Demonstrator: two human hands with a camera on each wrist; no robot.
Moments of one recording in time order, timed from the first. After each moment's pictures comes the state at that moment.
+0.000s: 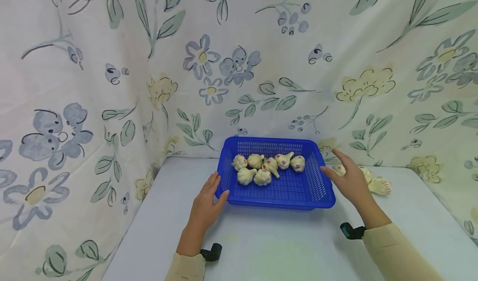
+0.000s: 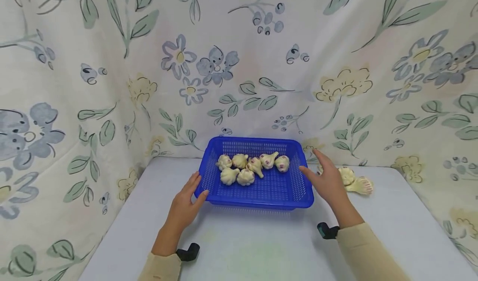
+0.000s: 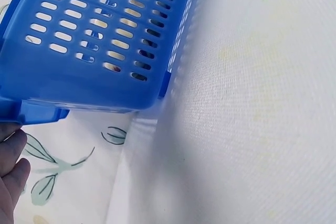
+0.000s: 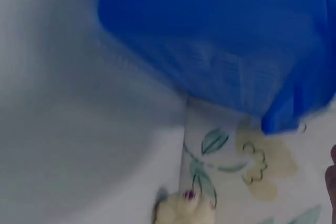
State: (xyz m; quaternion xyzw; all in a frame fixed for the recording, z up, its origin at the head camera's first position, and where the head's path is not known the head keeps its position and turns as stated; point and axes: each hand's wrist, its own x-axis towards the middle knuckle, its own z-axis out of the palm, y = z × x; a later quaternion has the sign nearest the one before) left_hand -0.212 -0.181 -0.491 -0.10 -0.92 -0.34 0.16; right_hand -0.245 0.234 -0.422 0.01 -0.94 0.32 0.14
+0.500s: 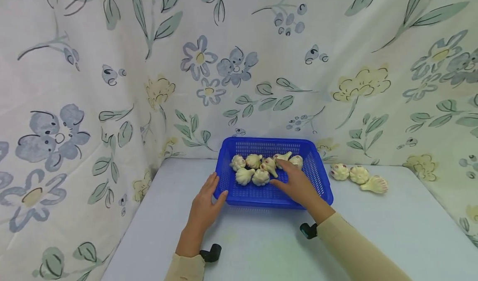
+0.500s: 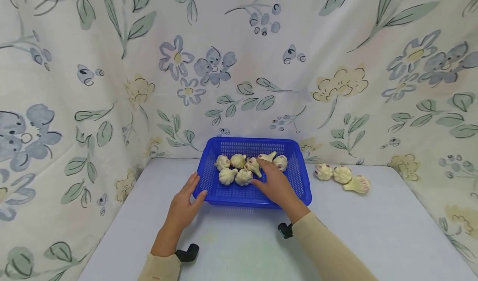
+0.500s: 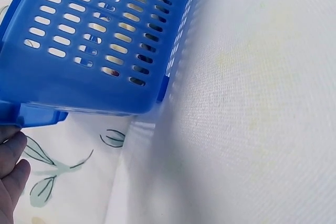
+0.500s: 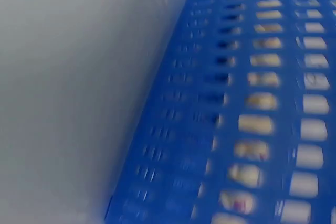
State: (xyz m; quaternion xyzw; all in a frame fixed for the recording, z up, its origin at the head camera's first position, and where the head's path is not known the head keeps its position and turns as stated) left_hand -0.214 -0.180 -0.494 -0.10 -0.92 -0.35 0.17; right_hand -0.260 0.122 -0.449 0.17 -0.94 0.28 0.09
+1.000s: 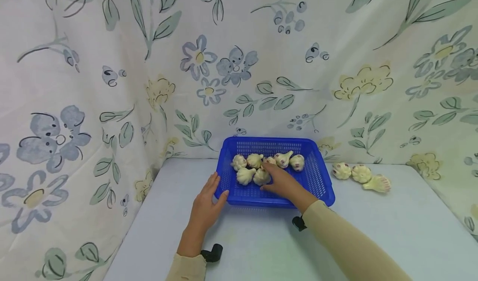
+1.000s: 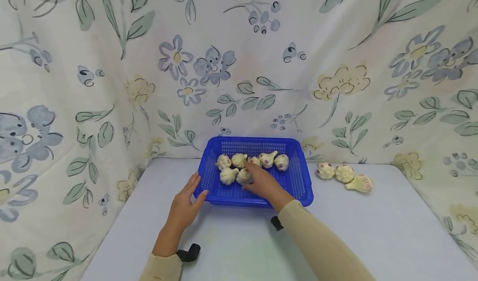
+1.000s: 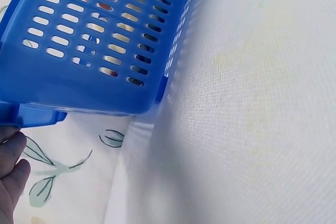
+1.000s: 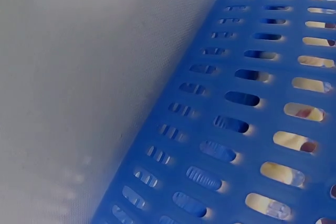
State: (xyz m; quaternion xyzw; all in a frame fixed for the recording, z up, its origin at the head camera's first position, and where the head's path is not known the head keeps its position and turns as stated) left_hand -0.212 -0.178 -0.493 -0.10 -0.92 -0.35 0.18; right_hand -0.287 0.090 -0.459 0.20 -0.94 0.29 -0.05
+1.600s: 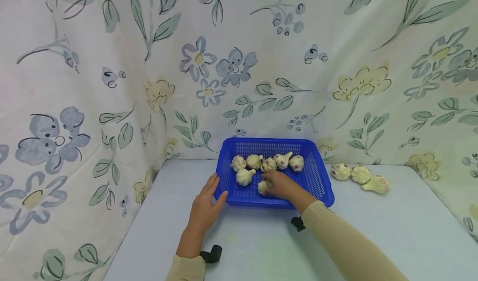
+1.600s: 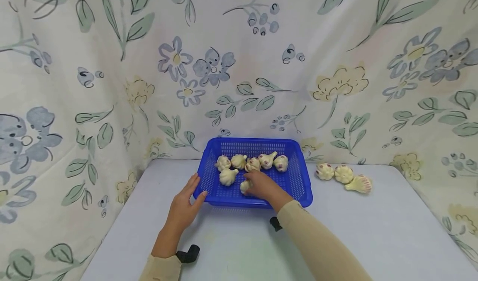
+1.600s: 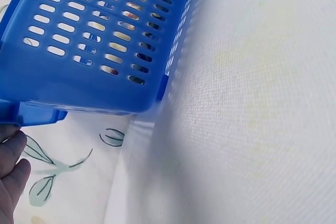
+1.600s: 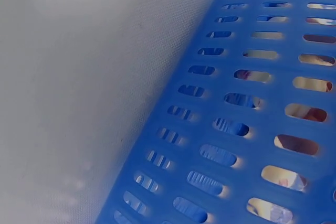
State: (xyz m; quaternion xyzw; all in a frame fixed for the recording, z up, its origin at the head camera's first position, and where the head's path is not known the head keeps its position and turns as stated) left_hand -0.212 -0.179 -0.492 -0.10 -0.91 -0.36 0.17; right_hand -0.288 0.089 -0.462 0.20 -0.94 0.25 -0.09
